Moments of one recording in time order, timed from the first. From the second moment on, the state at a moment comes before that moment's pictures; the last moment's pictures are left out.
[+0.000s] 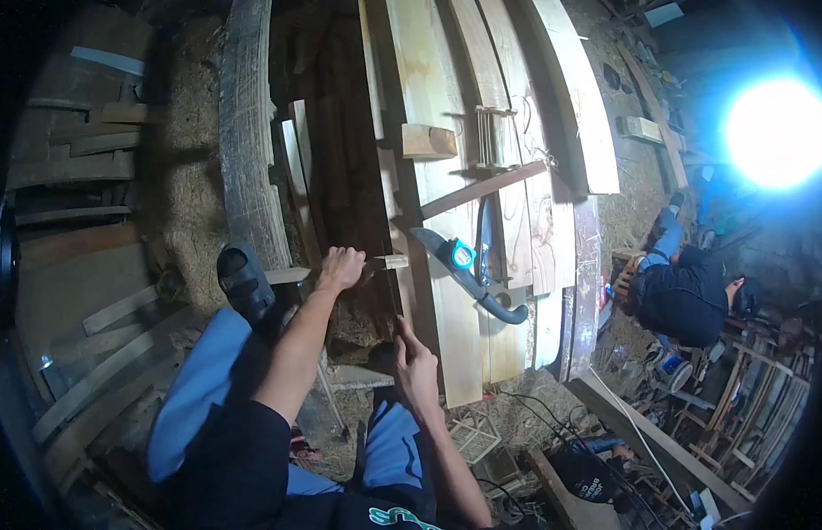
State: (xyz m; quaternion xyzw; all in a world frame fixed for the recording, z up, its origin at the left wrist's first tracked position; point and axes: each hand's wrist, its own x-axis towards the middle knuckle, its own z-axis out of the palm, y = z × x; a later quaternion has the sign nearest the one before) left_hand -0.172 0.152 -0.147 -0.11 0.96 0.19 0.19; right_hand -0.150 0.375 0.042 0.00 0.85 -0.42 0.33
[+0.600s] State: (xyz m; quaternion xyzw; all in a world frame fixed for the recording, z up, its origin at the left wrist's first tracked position) left_hand -0.189 0.153 -0.148 -0.09 0.94 0.20 0.26; right_hand -0.233 0.332 0.022 -0.07 0.85 -0.36 0.37
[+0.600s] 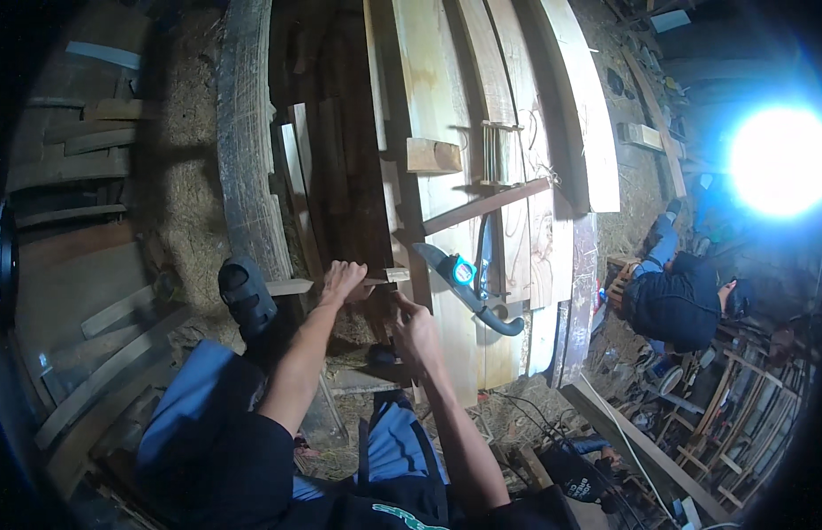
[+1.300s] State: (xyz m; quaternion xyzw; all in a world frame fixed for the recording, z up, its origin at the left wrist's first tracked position) left_hand -0.184 0.165 -0.160 -0.15 0.92 0.22 0.28; right_hand -0.181 0.319 -0.064 -0.03 0.88 -0.42 0.23
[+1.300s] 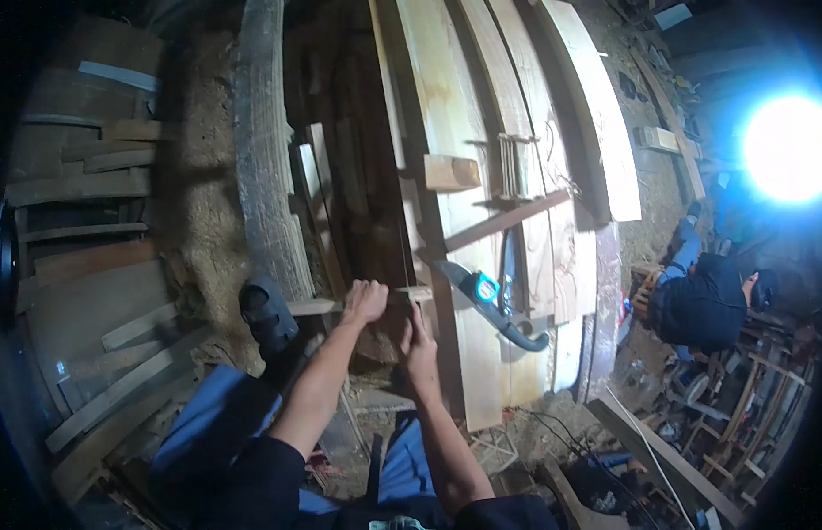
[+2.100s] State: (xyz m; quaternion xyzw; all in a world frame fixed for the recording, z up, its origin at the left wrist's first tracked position) left_hand -0.182 0.142 -0.142 -0.15 0.94 0.15 0.27; right_hand -0.145 0.358 0.022 0.00 0.82 -0.46 0.34
